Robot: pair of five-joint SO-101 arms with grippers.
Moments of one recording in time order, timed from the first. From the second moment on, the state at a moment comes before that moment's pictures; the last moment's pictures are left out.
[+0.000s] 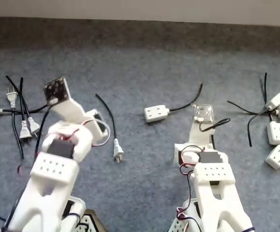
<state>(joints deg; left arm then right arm) 8.5 -43.8 57.0 43.6 41.0 -5.4 -44.7 74.2 42.4 -3.7</state>
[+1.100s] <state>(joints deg) 19.5 -20.7 34.8 78.2 29.1 -5.4 -45.0 79.6 32.1 -3.5</state>
